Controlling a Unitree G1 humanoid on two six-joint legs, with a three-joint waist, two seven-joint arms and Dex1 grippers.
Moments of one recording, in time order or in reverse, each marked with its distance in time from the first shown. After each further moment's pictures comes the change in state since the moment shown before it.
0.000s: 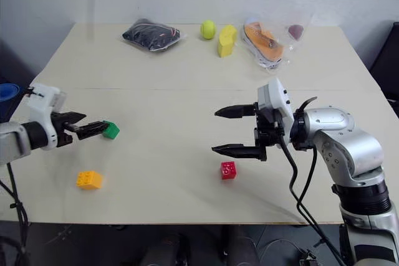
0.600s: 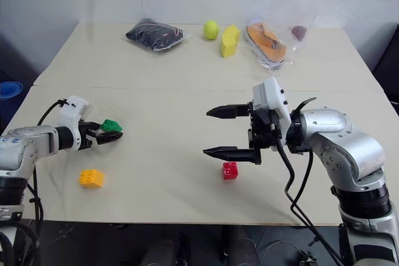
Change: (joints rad) left arm -0.096 -0.087 -0.197 0.309 0.203 -0.239 -0.094; right arm 0.003 0.002 0.000 -0.078 0.097 0.045 -0.092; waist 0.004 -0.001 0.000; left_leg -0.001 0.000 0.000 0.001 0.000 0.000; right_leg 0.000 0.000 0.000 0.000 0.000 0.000
